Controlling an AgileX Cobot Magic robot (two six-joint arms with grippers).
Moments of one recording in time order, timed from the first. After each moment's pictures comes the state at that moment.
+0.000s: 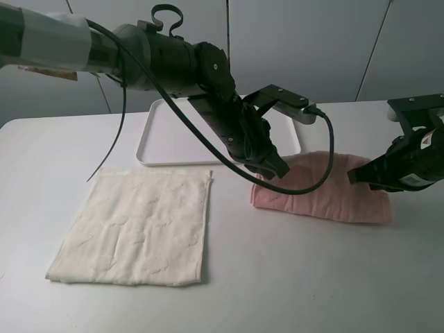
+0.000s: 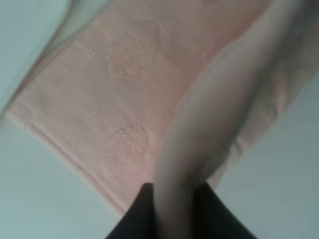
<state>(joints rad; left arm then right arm) -0.76 2.20 -1.62 -0.43 0.67 0.50 0.15 1.49 -0.55 -0.12 0.26 0.14</state>
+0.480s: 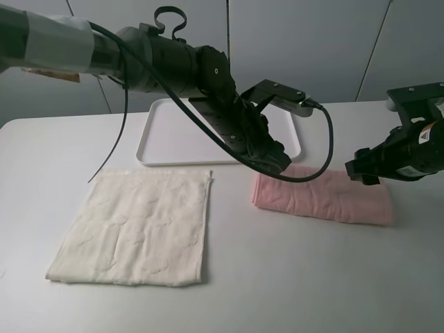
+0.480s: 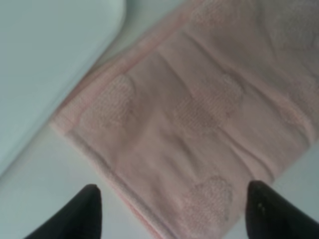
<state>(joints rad) -0.76 2.20 -1.62 -0.36 0.60 0.36 0.15 1.50 -0.55 -0.17 0.18 0.17</state>
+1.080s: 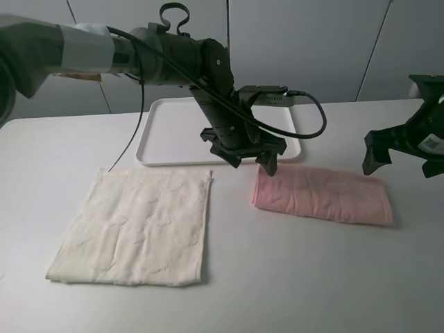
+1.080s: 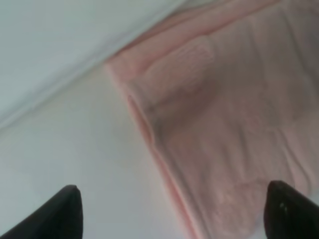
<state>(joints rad) -0.71 2.33 -1.84 -0.28 0.86 -0.02 0.02 1.58 -0.85 0.07 0.71 0.07</state>
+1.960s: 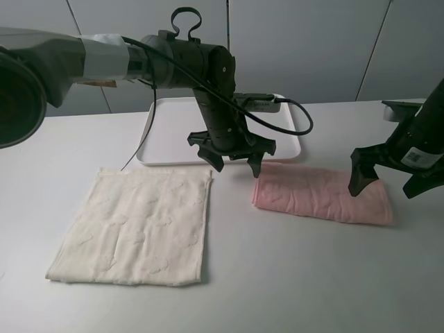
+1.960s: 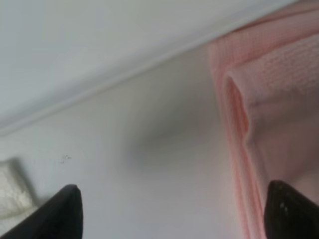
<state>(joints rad) -0.70 2.38 -1.91 -0.13 0.96 -0.26 0.02 1.72 -0.89 0.14 0.81 -0.06</state>
